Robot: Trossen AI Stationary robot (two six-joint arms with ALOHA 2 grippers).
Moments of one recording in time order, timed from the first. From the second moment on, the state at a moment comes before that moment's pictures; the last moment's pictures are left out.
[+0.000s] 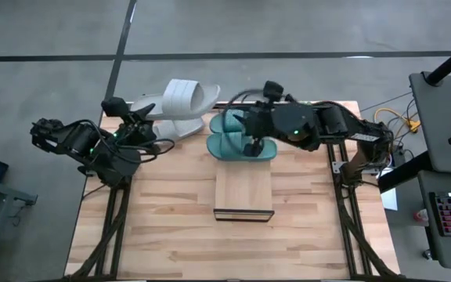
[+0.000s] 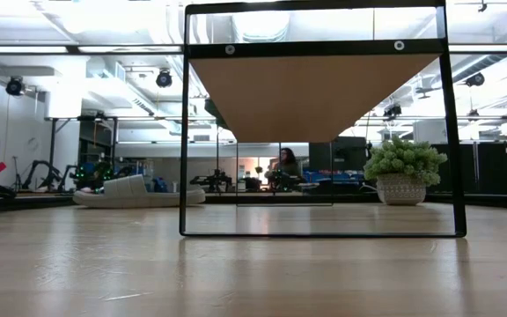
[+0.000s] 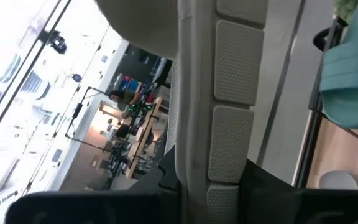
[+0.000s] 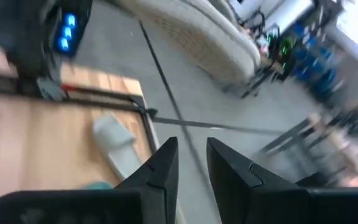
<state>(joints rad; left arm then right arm) -0.40 1.16 1.60 -1.24 -1.40 0.20 0.16 1.75 2.30 -0.95 0.69 -0.31</state>
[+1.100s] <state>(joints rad) -0.40 1.20 1.45 -1.19 -1.53 0.09 0.14 1.12 1.36 -0.17 0.24 0.47</state>
